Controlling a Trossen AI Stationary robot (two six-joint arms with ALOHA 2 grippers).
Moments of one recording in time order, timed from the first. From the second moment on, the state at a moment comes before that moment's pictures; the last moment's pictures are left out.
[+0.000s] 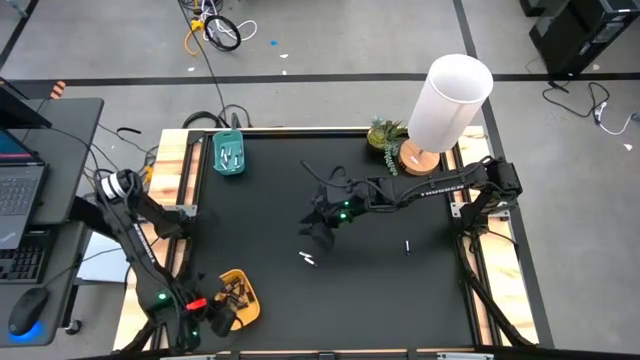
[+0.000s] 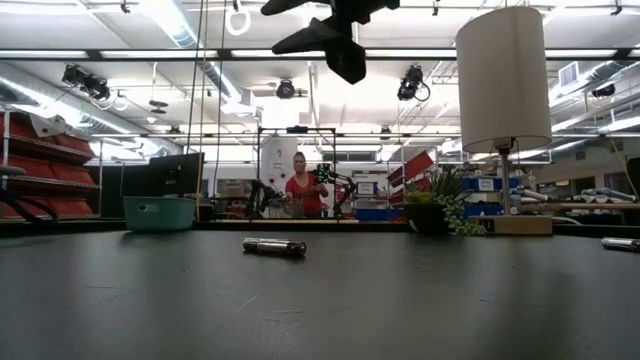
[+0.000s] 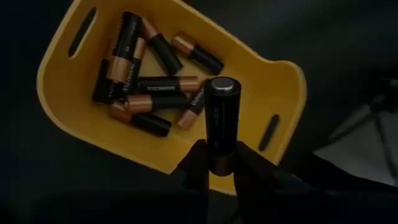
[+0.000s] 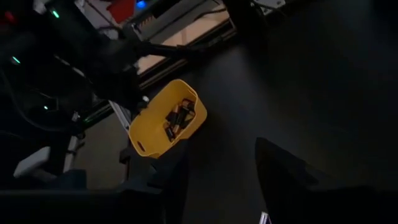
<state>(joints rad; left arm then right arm) -1.11 1.50 1.04 -0.85 -0.38 -2.13 0.06 1.73 1.39 -0.19 -0.15 0.58</state>
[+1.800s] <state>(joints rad) -0.61 1.56 1.17 -0.54 -0.74 -1.27 0.27 1.28 0.94 -0.97 -0.01 1.07</state>
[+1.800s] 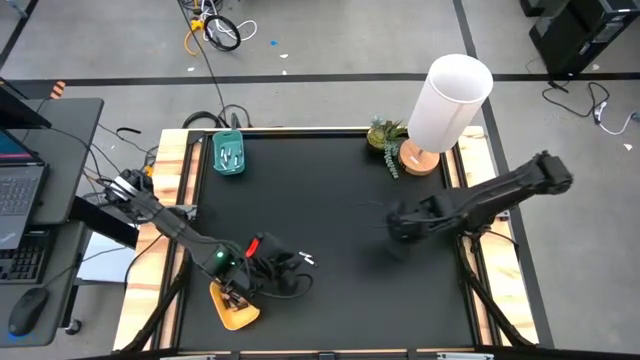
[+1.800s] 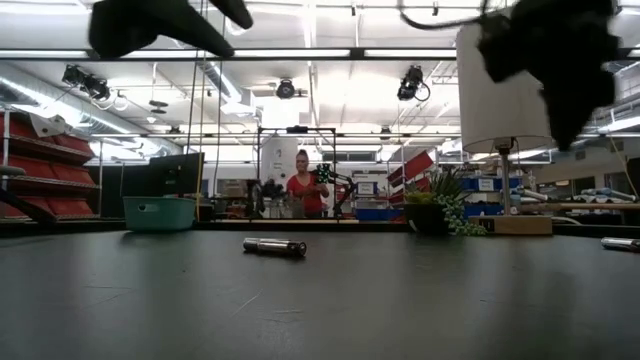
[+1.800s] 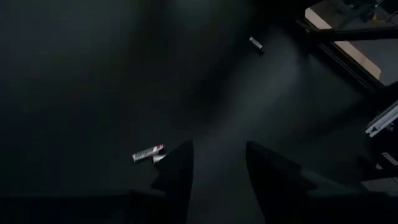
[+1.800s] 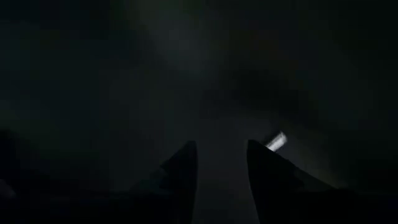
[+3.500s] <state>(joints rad) -0.52 1.56 1.16 -0.56 -0.61 -1.13 0.33 1.44 0.66 -0.76 0.04 1.24</state>
